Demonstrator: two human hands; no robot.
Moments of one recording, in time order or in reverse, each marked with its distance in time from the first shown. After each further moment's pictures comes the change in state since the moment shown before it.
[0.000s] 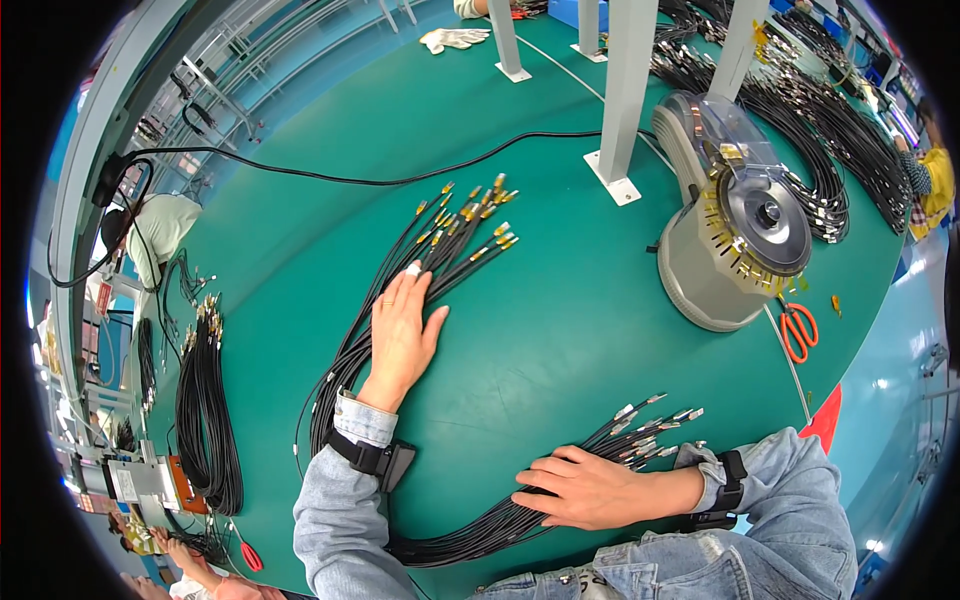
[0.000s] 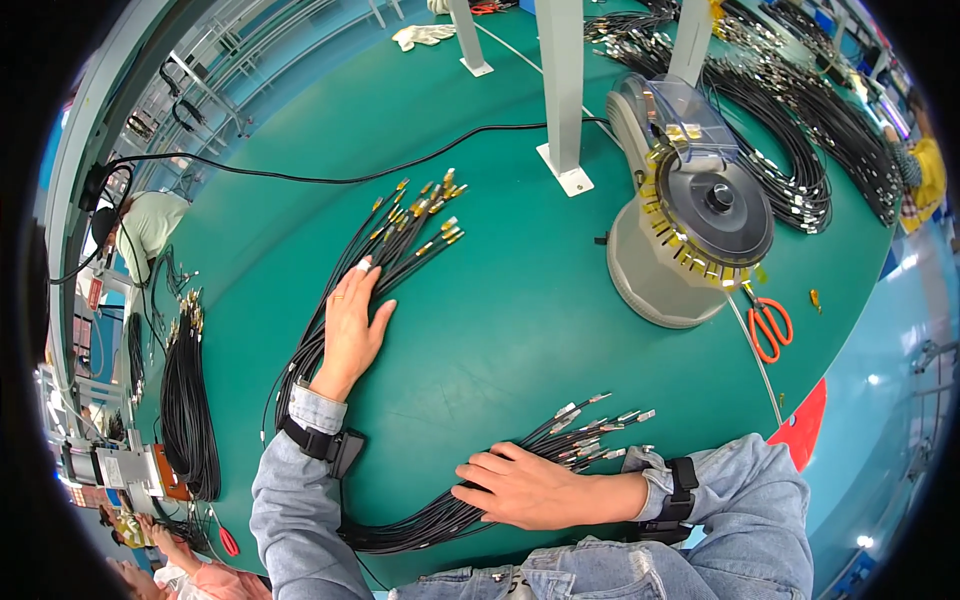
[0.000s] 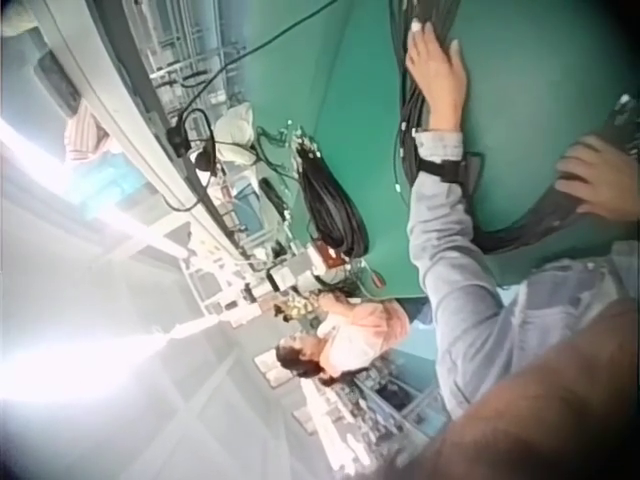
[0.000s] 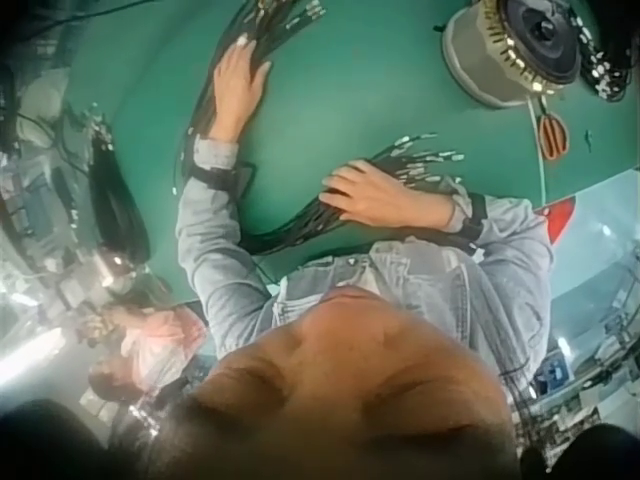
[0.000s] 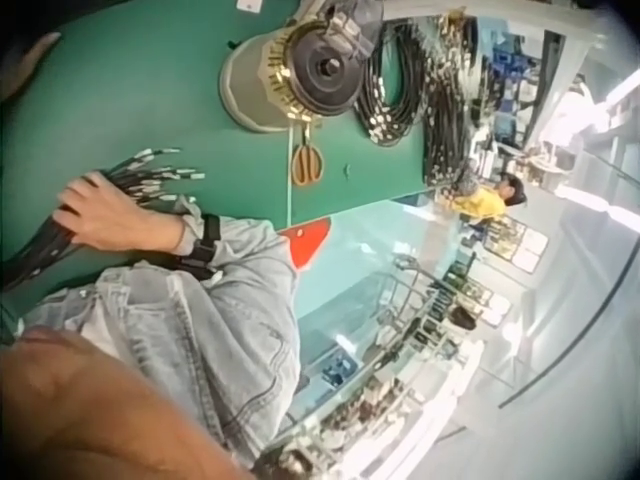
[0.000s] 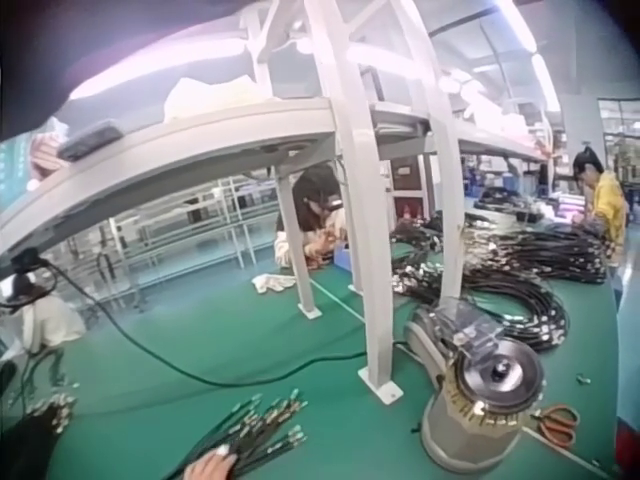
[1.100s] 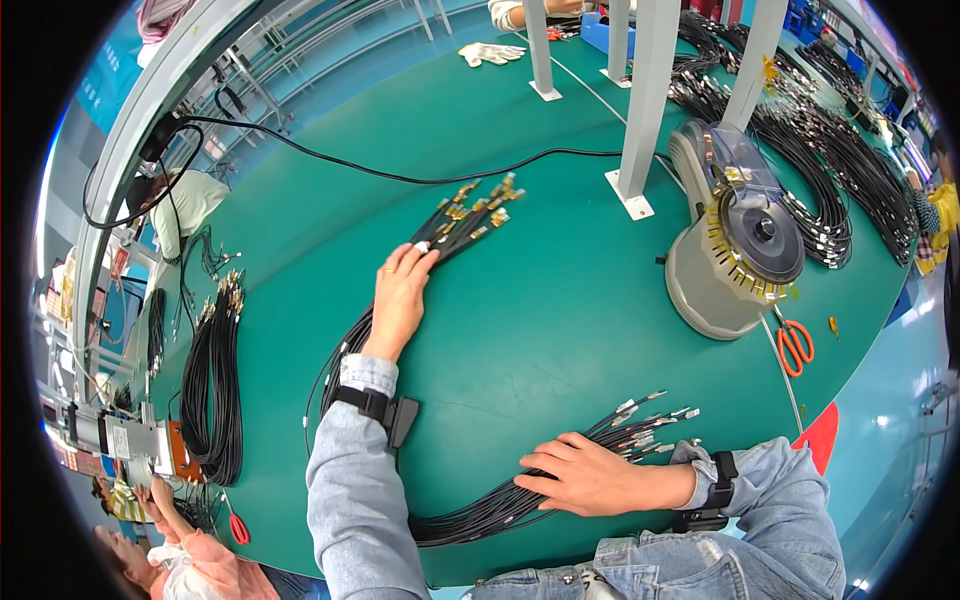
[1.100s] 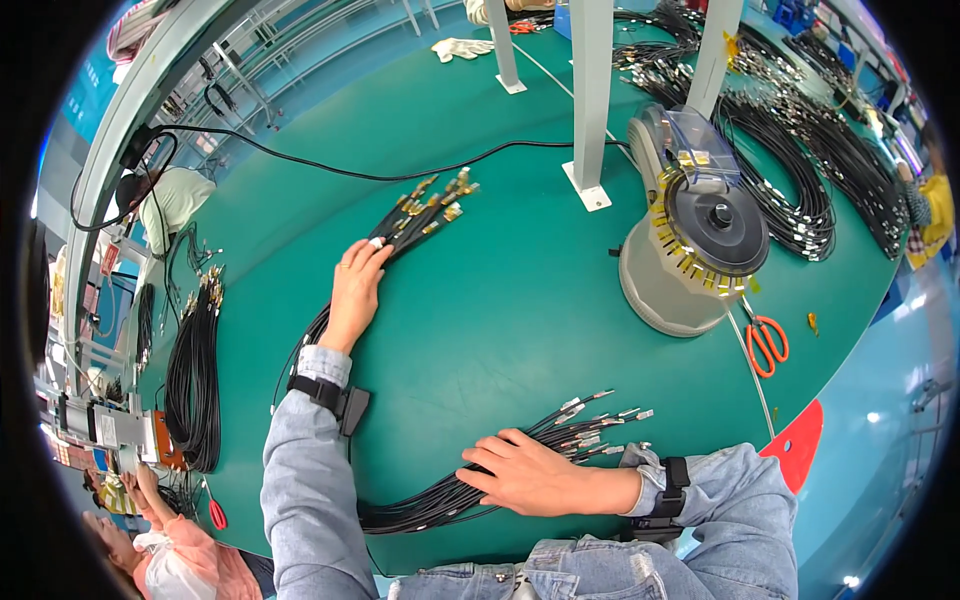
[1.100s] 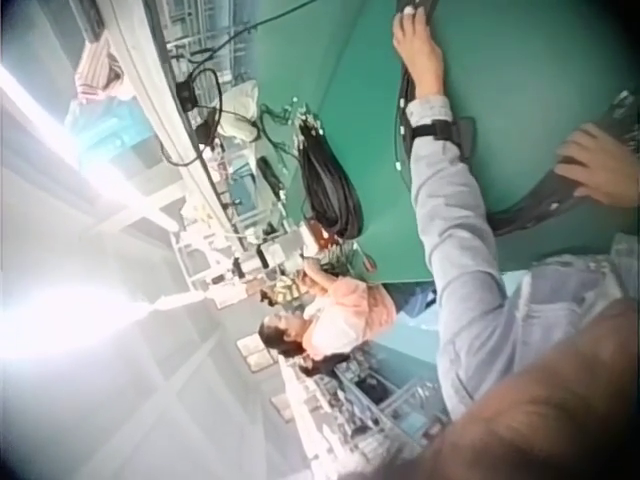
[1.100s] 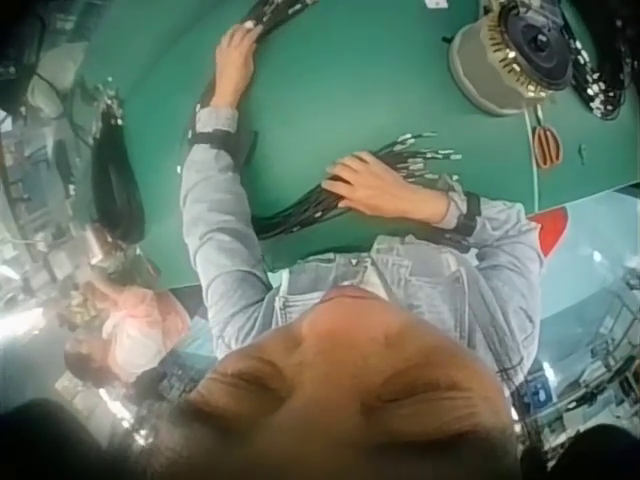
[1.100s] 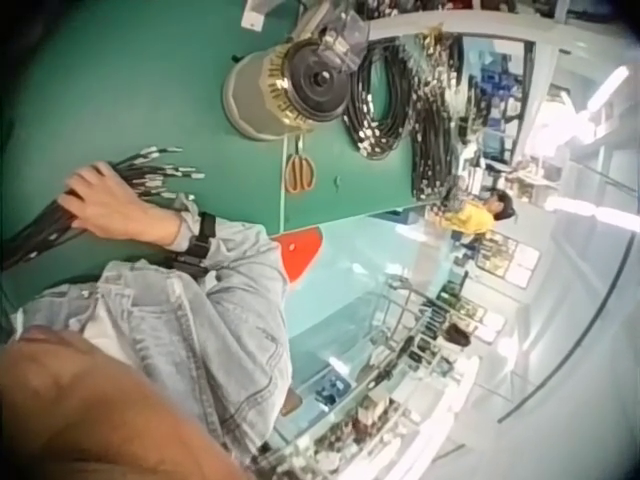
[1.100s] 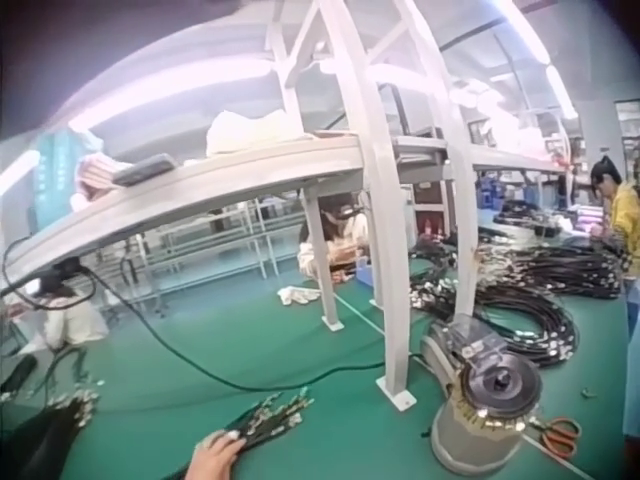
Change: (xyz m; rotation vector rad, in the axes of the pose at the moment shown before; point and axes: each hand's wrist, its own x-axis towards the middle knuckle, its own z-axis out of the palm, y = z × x) left_hand 0.010 -0.050 -0.002 0.059 0.102 0.070; right_hand 0.001 -0.004 0.004 0.016 0.040 -0.007
